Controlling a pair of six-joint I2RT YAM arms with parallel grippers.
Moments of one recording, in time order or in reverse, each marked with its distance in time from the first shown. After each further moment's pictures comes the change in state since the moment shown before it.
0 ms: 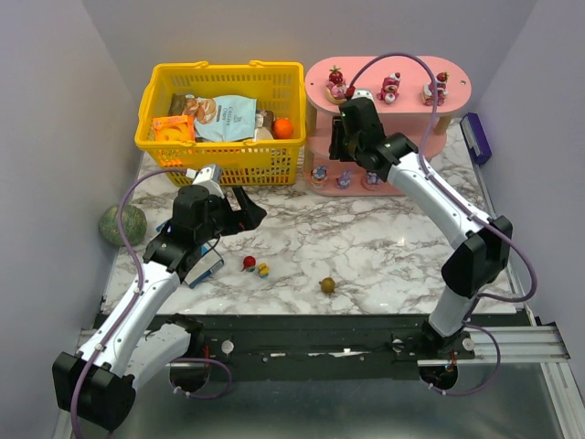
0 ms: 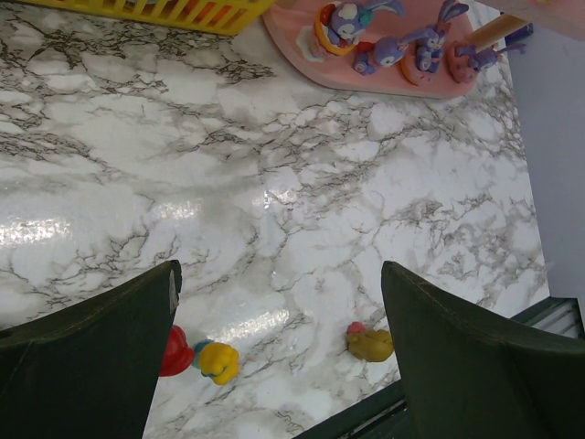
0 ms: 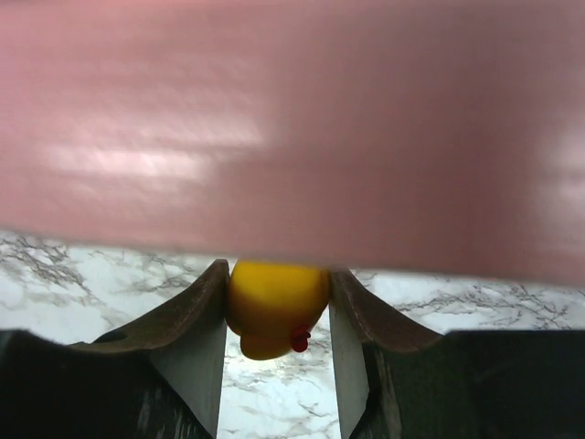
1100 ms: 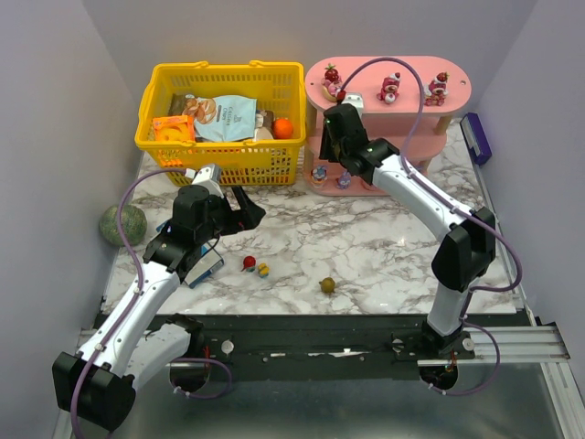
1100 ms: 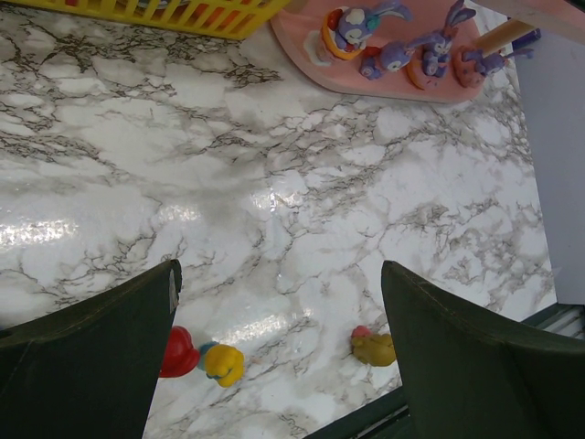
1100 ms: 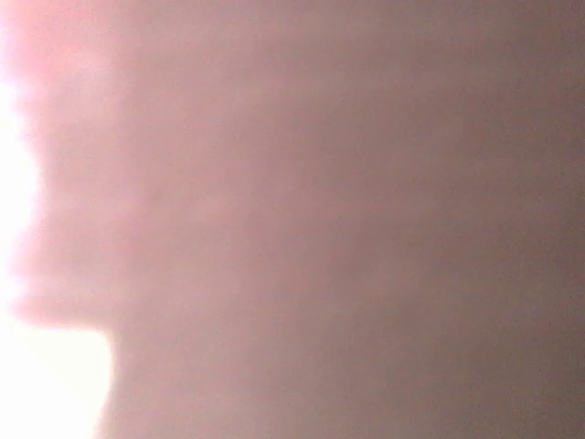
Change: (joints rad) left arm 0.000 0.000 0.000 0.000 -0.018 0.004; right arm 0.038 0.093 0.007 0.113 0.109 0.078
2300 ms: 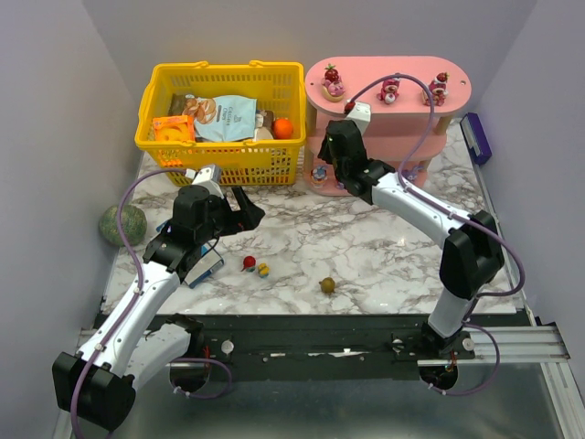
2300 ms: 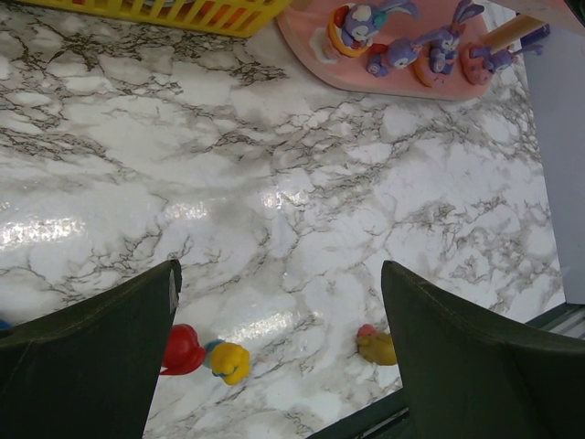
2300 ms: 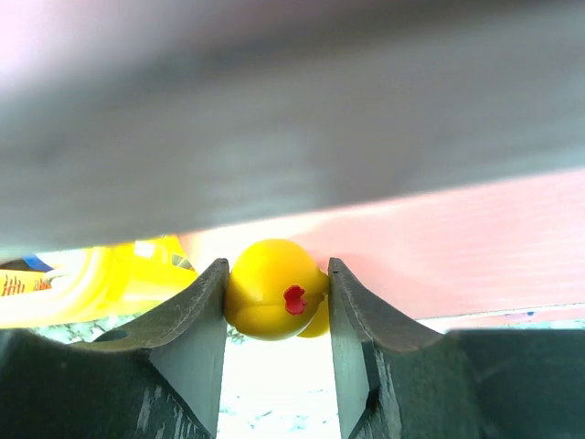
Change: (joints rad) left arm 0.000 0.000 0.000 -0.009 -0.006 0.012; right arm 0.026 -0.069 -0.259 0.395 0.154 0.040
